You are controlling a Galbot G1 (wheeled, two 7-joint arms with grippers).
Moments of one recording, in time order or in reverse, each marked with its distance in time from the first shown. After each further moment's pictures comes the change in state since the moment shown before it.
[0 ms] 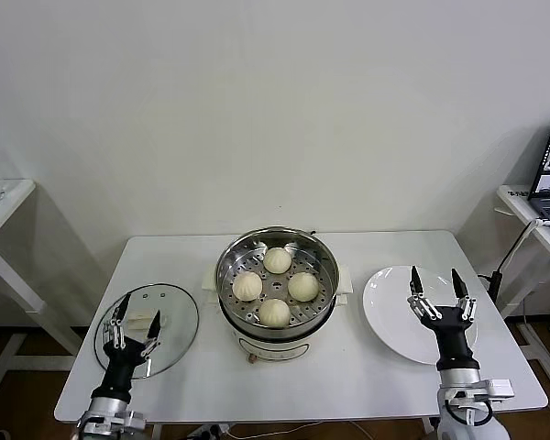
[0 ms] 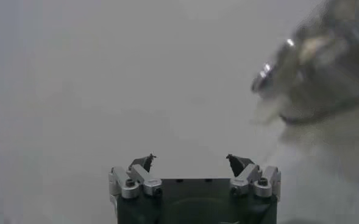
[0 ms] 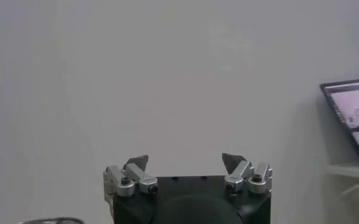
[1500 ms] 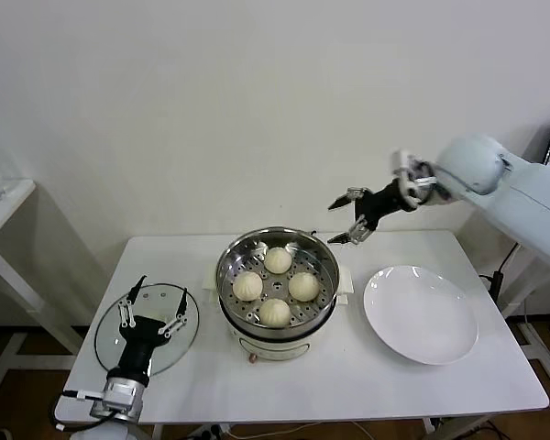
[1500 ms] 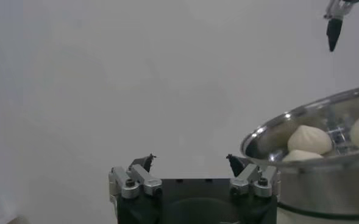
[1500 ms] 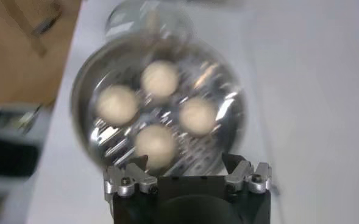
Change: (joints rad) left arm 0.000 -0.034 0.107 -0.279 -0.754 0.225 0.299; right arm 1.661 -0.656 -1.263 -0.409 0.202 -0.639 -0.844
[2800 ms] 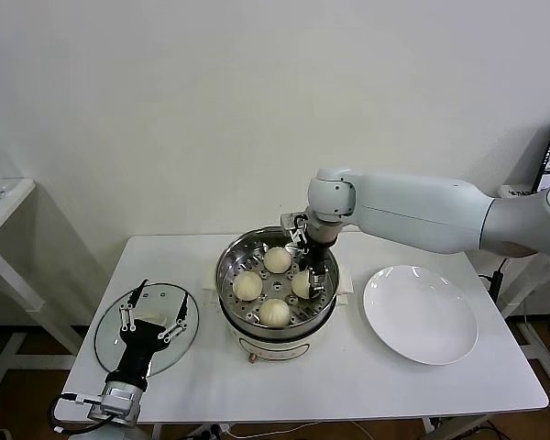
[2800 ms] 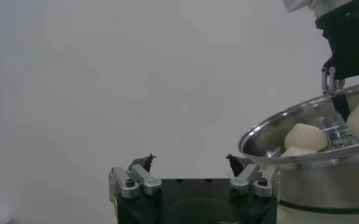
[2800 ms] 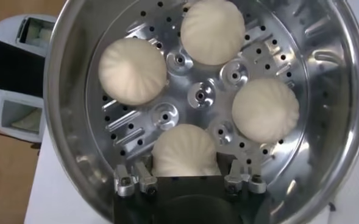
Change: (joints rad) left arm 0.018 0.021 -0.007 0.030 -0.010 -0.045 0.021; right arm 0.416 0.569 -0.774 -0.234 -0.243 -0.258 -0.276
